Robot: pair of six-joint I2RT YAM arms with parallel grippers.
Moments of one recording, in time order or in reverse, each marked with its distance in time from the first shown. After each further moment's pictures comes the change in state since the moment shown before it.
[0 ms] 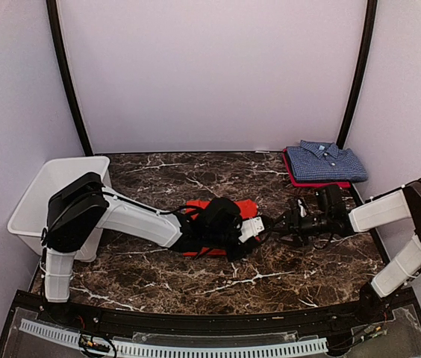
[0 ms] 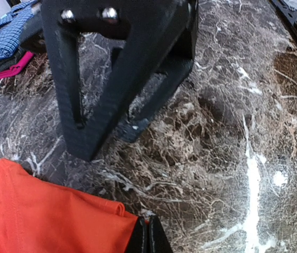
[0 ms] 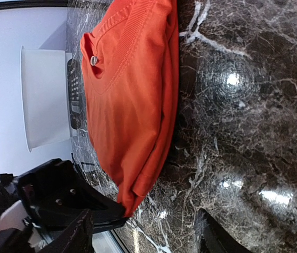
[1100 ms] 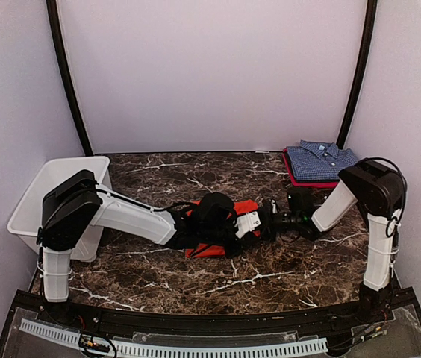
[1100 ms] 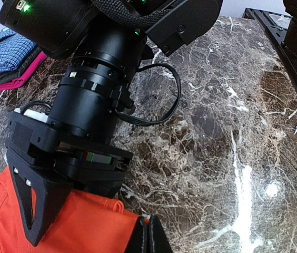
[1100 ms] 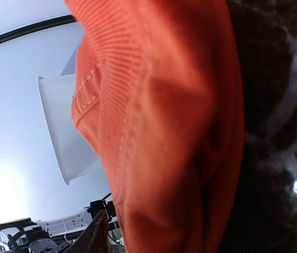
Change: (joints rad) left arm 0.021 -0.050 -0.040 0.058 0.079 -0.019; right arm 0.123 0.524 0.197 0.614 -0.025 0.480
